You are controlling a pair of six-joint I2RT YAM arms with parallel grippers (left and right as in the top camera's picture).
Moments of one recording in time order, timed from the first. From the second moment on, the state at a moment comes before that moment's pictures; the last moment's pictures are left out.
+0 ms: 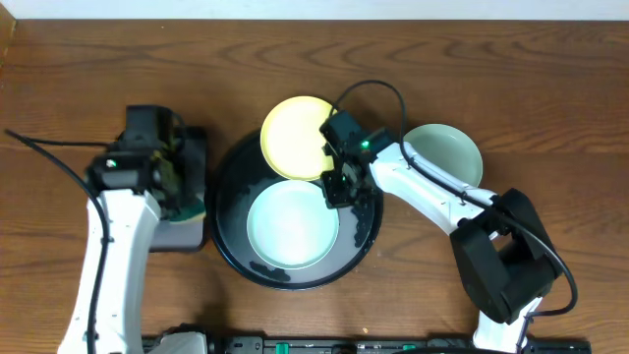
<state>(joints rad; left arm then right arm) 0.07 1.33 1.16 -1.13 -0.12 -0.49 0.64 1.96 1.37 -0.82 -0.23 0.43</state>
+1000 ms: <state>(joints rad) 0.22 1.62 1.16 -0.94 -0.10 -0.35 0.65 2.03 1.37 -0.74 -0.27 0.40</state>
